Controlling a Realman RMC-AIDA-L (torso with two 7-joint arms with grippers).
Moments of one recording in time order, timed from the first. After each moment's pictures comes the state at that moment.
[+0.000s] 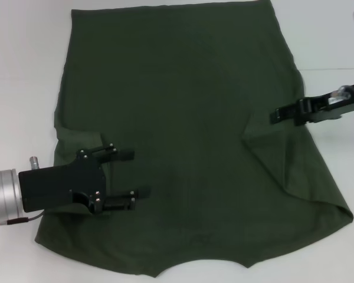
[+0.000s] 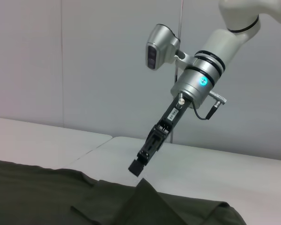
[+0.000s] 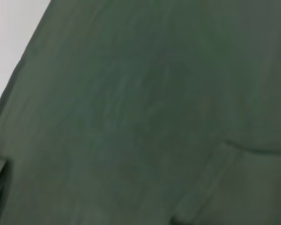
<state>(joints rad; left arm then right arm) -0.51 -2.06 0.72 0.55 1.90 1.59 -1.07 0.88 1.88 -0.78 -0.50 -2.45 -1.18 2.46</state>
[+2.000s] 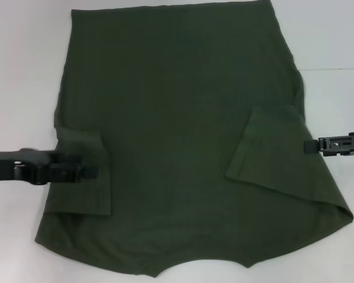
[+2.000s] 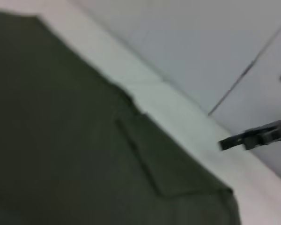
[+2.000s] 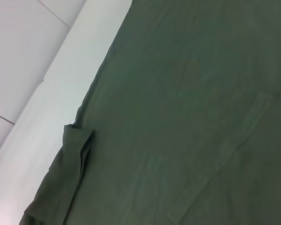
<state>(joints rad) -0.53 -1.96 0.66 0.76 2.09 1.70 -1.89 0.61 1.86 -0.64 -0.62 -2.22 -1.53 2.19</state>
